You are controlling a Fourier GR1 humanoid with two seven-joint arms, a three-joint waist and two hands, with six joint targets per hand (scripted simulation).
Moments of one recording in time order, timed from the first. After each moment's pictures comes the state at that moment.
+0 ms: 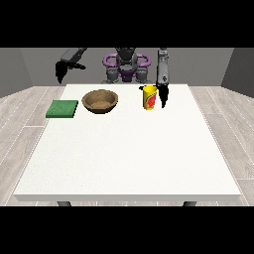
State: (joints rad) left arm -0.36 0.04 0.19 -0.91 0.03 0.09 -0.71; right arm -0.13 -0.24 -0.24 -1.45 -0.19 0.29 -0.26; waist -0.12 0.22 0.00
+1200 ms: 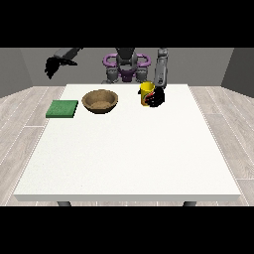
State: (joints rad) left arm -0.43 0.06 0.15 -0.67 -0.16 0.40 -0.85; right arm -0.16 -0.32 -0.30 -1.35 -0.22 0.37 -0.26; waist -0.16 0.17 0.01
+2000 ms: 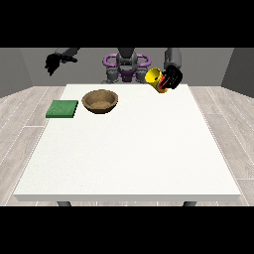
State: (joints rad) left arm -0.70 0.32 -0.06 -0.66 -0.57 0.47 -0.21; right arm -0.17 -0.31 -0.30 -1.21 -0.22 0.37 -0.23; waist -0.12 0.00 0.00
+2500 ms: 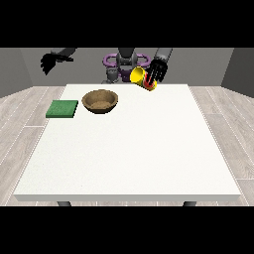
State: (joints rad) left arm -0.83 0.25 -0.24 -0.66 -0.87 0.51 0.10; right arm -0.17 -0.37 -0.34 -1.11 -0.23 0.44 -0.28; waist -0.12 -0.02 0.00
